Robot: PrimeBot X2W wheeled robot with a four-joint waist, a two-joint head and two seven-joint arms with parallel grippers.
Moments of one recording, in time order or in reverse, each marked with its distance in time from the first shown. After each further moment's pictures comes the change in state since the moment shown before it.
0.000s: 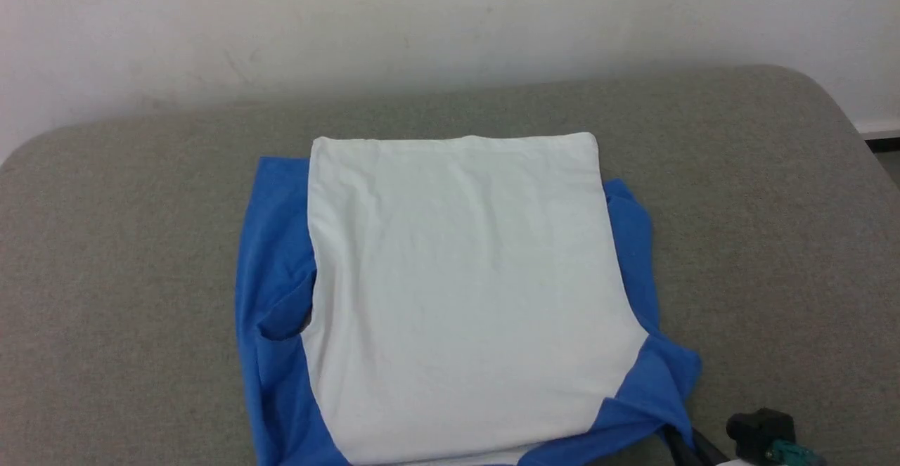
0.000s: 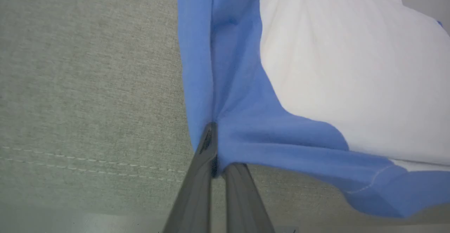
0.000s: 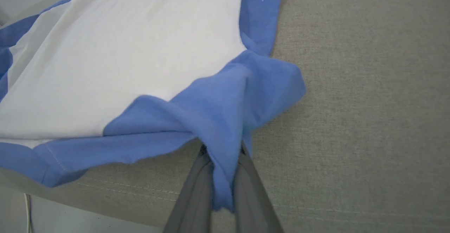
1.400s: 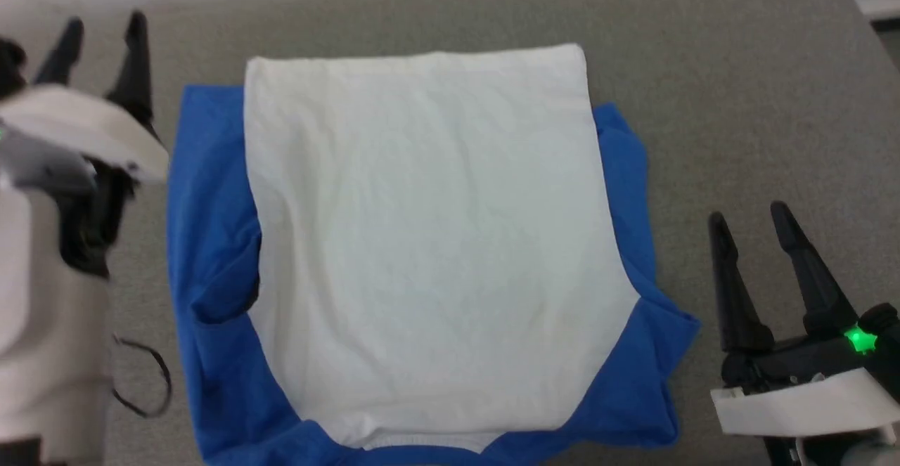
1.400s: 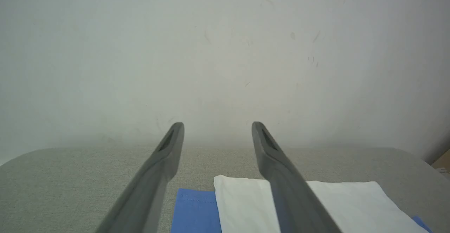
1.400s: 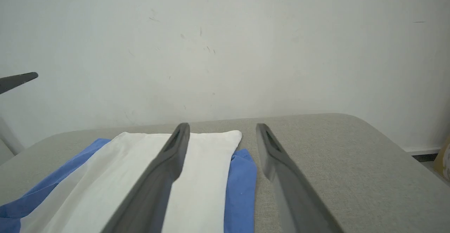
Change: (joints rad) left arm -0.865 0.243 0.065 0.027 -0.021 -0.057 0.132; right arm -0.056 0.098 -0.123 -0.616 -0.032 -0.008 -0.039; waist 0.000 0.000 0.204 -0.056
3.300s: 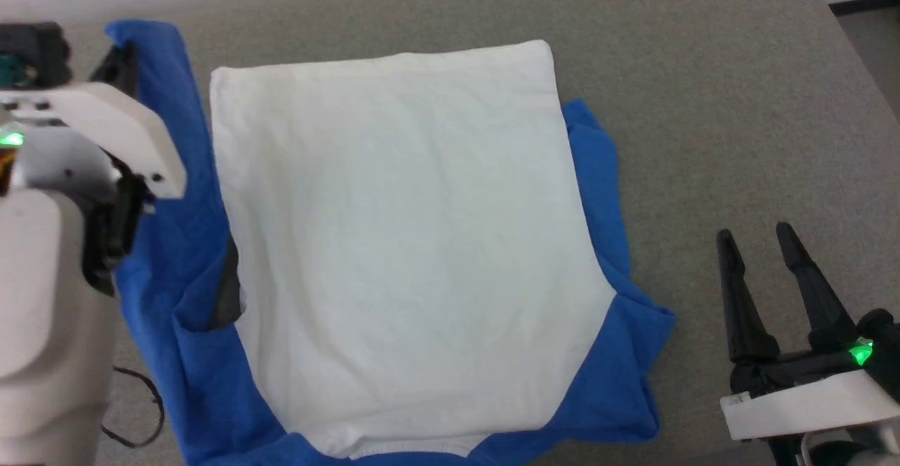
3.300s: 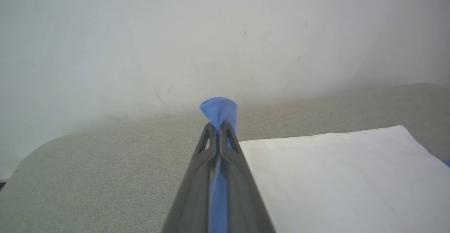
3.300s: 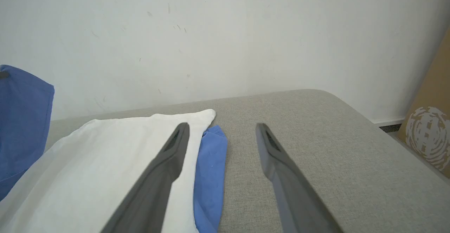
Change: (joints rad) left arm -0.053 0.121 -0.153 -0.017 0.047 0.119 0.244; right arm -0.009 0.000 -0.031 0.075 0.010 0.000 0.003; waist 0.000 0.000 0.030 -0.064
